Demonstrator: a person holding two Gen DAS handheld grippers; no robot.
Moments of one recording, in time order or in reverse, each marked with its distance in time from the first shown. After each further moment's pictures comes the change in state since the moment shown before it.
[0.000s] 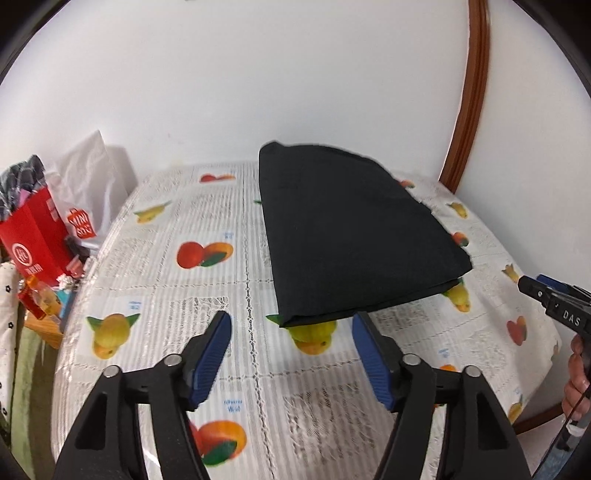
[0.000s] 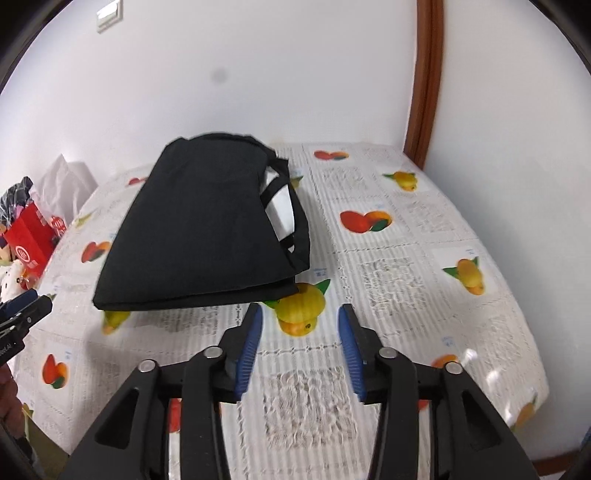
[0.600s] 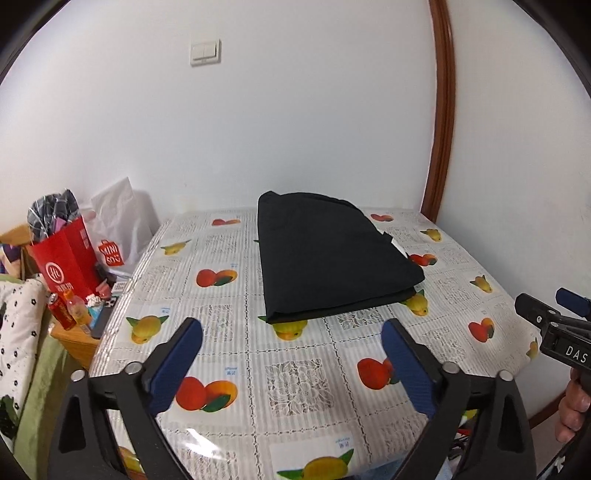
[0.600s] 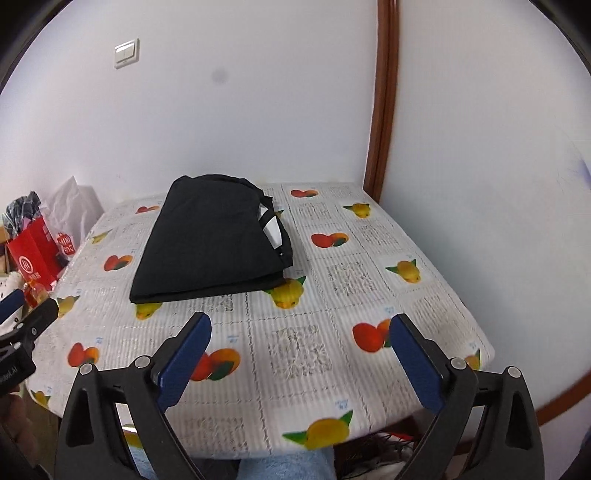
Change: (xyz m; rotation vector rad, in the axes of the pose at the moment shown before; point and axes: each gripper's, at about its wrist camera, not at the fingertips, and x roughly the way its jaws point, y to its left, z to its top) left arm -0.111 -0.040 -0.033 0.031 -0.168 0.044; right arm -0.138 0.022 -0.052 0.036 -0.150 -0.099
